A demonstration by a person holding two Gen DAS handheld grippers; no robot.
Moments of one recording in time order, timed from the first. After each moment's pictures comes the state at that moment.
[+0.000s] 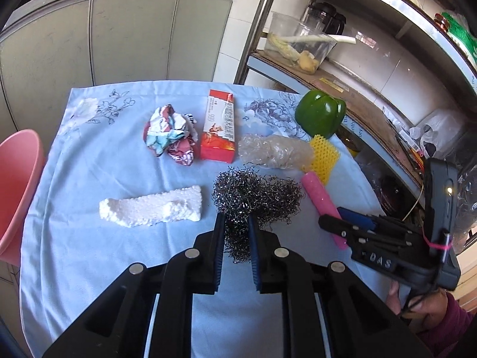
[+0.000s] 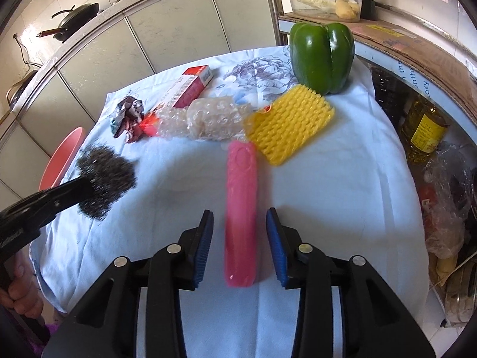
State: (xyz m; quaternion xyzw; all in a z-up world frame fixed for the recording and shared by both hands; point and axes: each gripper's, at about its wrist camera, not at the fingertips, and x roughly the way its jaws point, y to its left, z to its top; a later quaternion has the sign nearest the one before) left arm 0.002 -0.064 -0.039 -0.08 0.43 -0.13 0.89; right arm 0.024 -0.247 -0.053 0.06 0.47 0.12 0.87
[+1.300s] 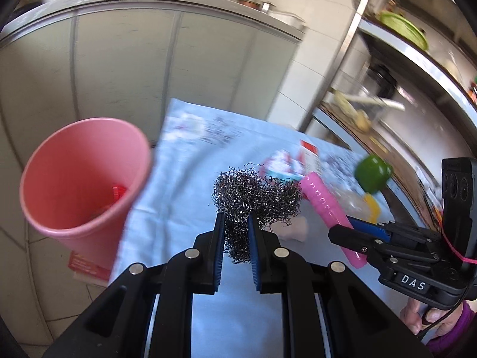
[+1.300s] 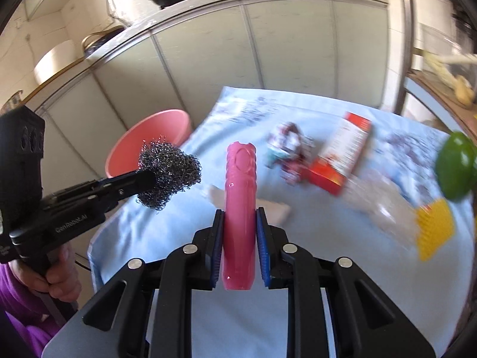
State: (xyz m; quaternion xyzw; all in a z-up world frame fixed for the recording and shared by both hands) left arm -0.034 0.064 -0.018 -0.15 0.37 -0.01 0.92; right arm 0.040 -0.094 0.007 -0.02 0.44 0.32 0.84
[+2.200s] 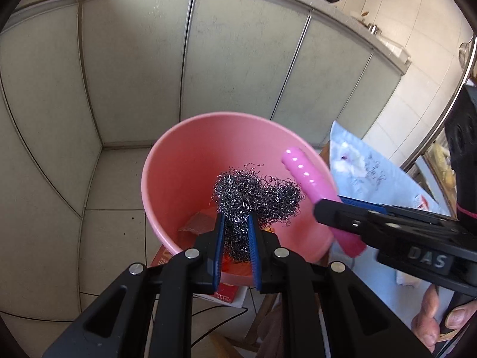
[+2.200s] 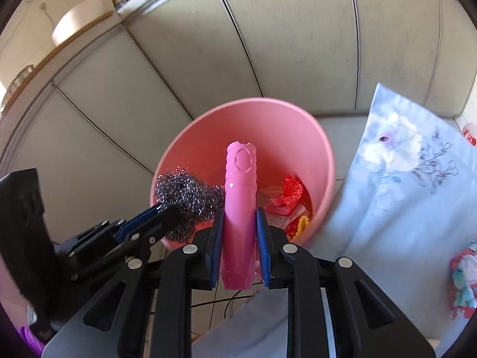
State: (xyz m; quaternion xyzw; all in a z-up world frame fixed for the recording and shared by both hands) left arm -0.040 0.235 -0.055 -0.20 0.39 0.18 0.88; right arm 0.103 0.149 -0.025 -0.05 0.51 0.42 0.75
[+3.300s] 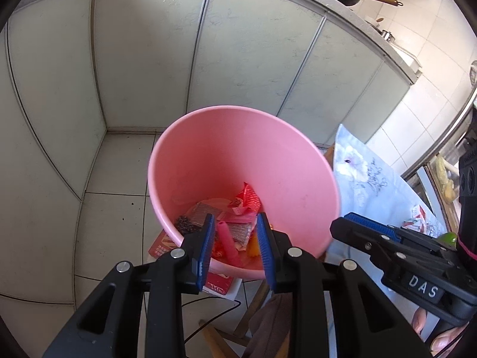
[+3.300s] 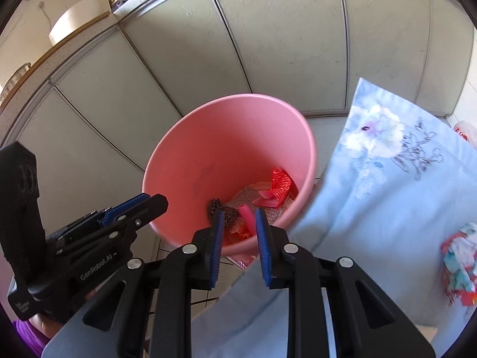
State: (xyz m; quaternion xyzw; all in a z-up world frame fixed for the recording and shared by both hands) left arm -0.045 0.235 -0.049 -0.24 0.40 0.19 0.87; right arm 0.086 0.120 -0.024 -0.06 0.50 0.41 0.77
